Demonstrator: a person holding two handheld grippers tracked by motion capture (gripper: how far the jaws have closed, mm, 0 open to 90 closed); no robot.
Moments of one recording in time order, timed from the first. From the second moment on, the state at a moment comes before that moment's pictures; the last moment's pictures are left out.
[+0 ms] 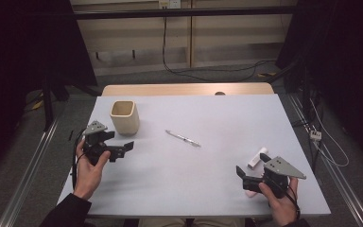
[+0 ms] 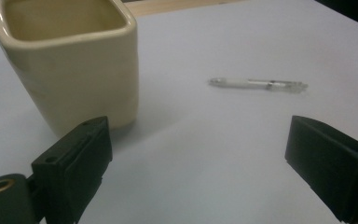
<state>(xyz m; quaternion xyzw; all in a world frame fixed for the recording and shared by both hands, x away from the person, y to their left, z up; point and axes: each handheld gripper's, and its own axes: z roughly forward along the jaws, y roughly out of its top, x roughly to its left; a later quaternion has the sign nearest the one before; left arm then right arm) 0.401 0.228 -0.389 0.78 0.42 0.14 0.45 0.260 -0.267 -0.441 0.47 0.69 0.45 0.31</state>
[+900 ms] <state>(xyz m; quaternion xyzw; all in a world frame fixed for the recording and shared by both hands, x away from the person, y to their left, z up) 0.498 0.239 -0.354 0.78 0.42 0.16 0.44 0.260 -0.267 -0.442 0.48 0.69 0.46 0.30</state>
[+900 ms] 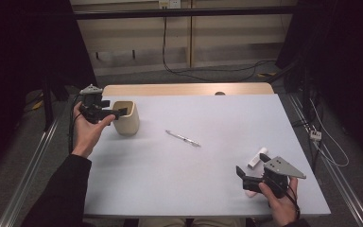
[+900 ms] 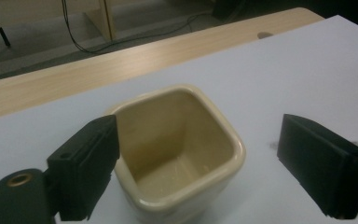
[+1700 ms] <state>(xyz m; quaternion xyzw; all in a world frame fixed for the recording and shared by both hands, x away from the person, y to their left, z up) 0.558 0.241 -0.377 0.82 0.41 0.15 0.36 0.259 -0.268 -0.442 0.48 0.69 0.46 0.30</state>
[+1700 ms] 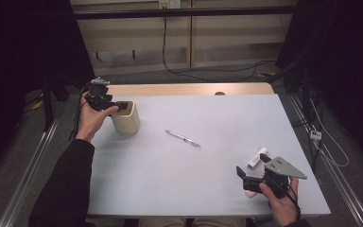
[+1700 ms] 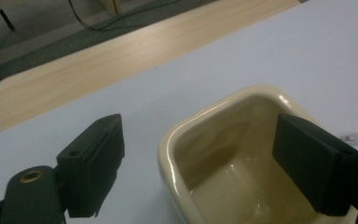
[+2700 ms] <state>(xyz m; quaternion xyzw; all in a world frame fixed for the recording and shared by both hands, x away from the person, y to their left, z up) 0.574 0.249 -0.383 0.86 0.39 0.11 0.31 0.263 -0.266 -0.446 0.47 0.70 0.46 0.29</state>
